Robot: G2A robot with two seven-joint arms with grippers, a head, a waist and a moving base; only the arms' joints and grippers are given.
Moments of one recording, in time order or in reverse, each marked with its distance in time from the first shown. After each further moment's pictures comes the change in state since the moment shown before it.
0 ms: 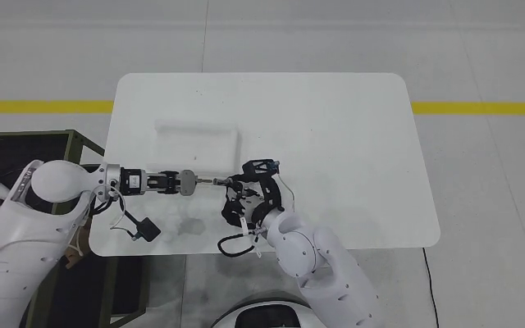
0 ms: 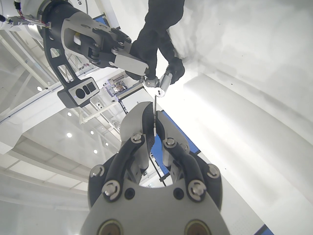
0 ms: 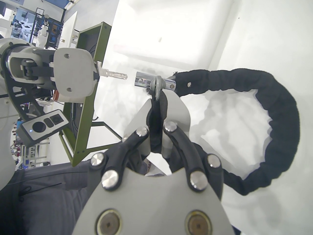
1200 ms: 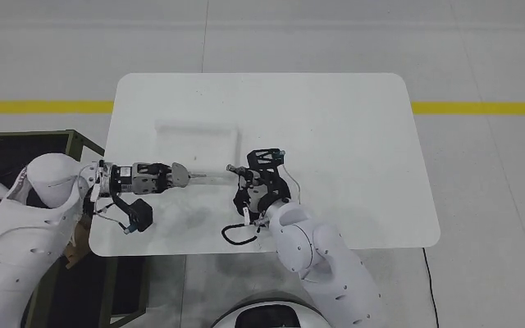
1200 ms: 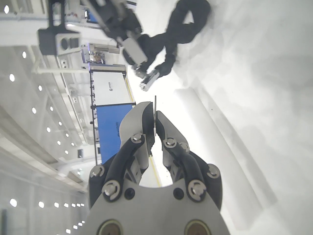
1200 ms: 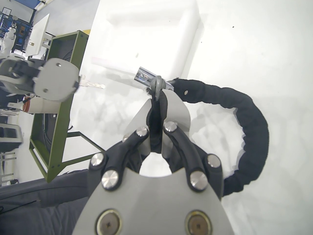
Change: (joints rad) left arm -0.049 -0.009 0.009 0.183 -0.405 -0.539 0.091; right arm 0.053 -0.006 -0.010 -0.033 -0.192 0.097 0.087
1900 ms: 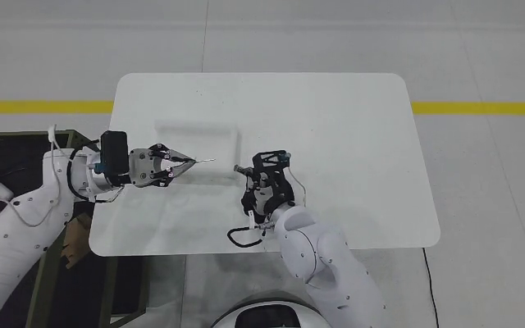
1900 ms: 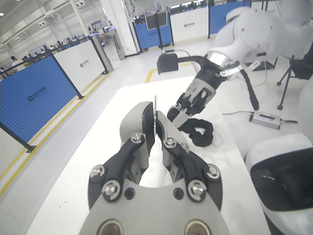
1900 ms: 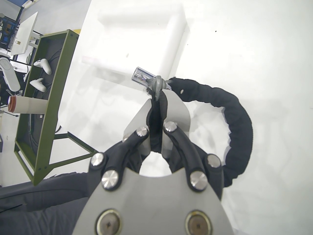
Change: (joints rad) left arm -0.120 0.145 0.319 -0.063 -1.040 -0.562 -0.459; right arm -0.051 -0.006 0.022 -0.053 -0.120 -0.022 0.041
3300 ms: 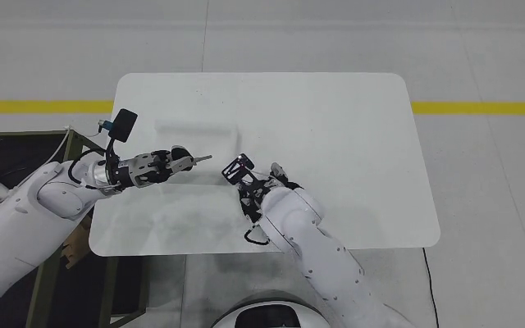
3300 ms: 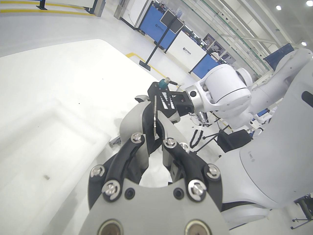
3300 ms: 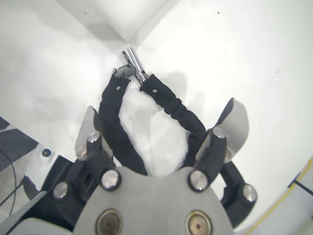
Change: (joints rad) left arm -0.033 0.090 0.129 0.003 -1.468 -0.065 -1.166; right arm 0.248 -0.067 -0.051 0.225 -0.395 -0.485 0.499
